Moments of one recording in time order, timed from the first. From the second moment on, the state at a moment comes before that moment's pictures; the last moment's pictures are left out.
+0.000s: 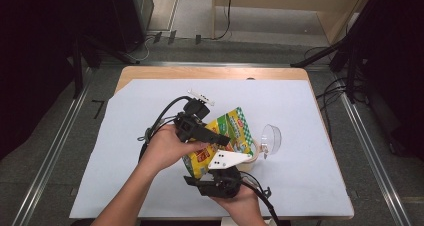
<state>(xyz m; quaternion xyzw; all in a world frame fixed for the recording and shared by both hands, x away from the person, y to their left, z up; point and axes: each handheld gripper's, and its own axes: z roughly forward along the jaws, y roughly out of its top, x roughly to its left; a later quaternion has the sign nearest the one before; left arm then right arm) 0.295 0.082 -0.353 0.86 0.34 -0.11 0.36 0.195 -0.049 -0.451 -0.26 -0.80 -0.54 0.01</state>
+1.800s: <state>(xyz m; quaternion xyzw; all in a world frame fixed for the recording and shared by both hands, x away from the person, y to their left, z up) 0.301 0.076 -0.336 0.86 0.33 -0.09 0.38 0.200 -0.045 -0.437 -0.23 -0.83 -0.51 -0.03</state>
